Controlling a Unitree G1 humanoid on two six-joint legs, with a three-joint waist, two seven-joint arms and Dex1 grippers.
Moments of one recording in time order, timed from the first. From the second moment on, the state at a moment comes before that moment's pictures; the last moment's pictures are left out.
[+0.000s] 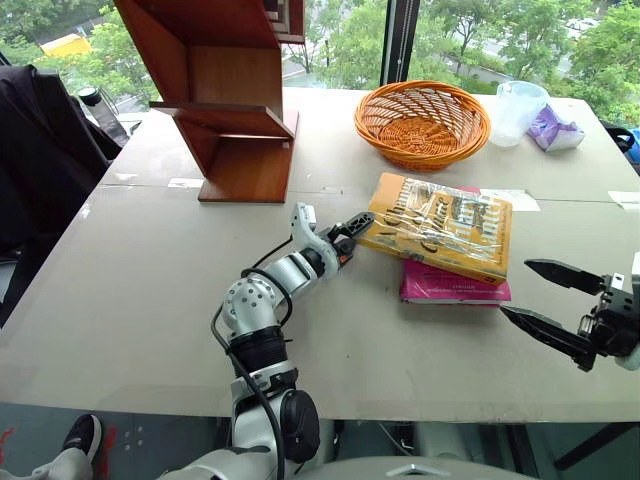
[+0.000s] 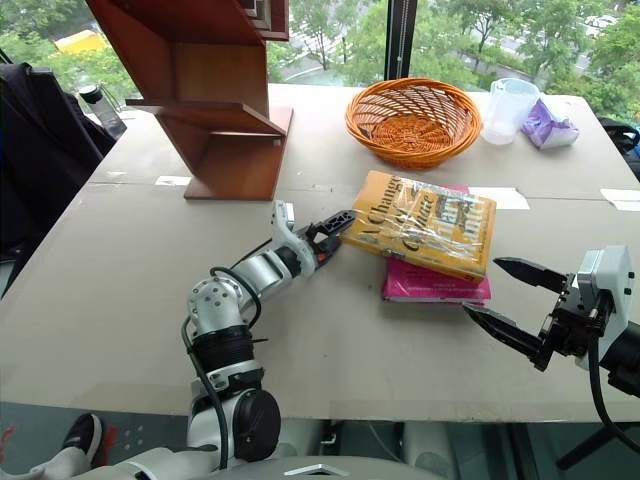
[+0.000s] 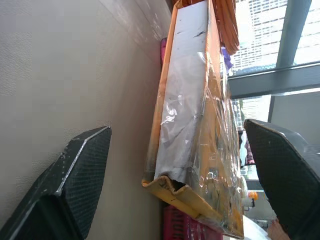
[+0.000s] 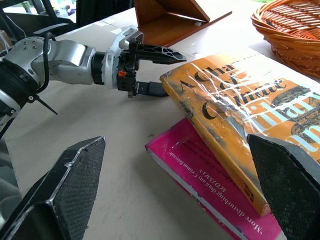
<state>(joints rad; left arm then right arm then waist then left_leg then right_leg) -0.54 -0.17 0.49 0.07 -0.98 1.19 0.06 0.38 -0.81 -0.61 -0.67 0.96 0.58 0.86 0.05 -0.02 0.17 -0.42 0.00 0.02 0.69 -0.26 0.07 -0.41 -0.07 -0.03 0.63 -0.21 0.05</state>
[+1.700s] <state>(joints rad) -0.66 0.26 0.06 -0.27 -0.95 0.76 -0.41 0.20 -0.82 -0.61 -0.59 1.05 0.58 0.87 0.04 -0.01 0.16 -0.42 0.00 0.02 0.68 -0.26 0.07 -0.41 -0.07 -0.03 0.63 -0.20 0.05</state>
